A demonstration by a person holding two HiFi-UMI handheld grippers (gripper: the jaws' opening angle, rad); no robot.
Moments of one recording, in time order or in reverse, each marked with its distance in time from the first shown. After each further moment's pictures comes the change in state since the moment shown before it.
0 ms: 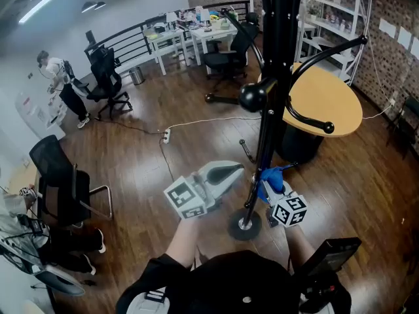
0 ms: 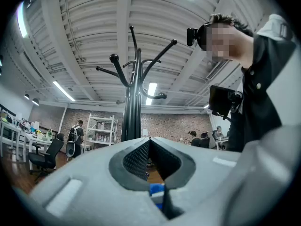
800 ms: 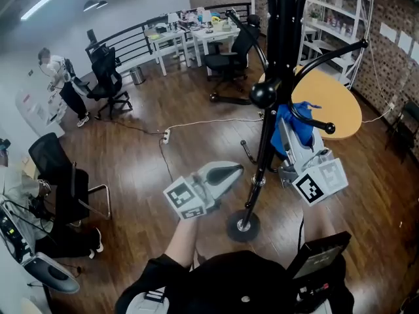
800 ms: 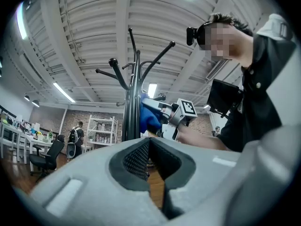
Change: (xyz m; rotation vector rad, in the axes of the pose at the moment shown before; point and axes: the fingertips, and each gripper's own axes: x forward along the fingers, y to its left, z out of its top) left arm -0.009 -0.003 0.005 0.010 -0.008 0.004; right arm -0.029 0.099 0.300 -0.287 -0.487 0.113
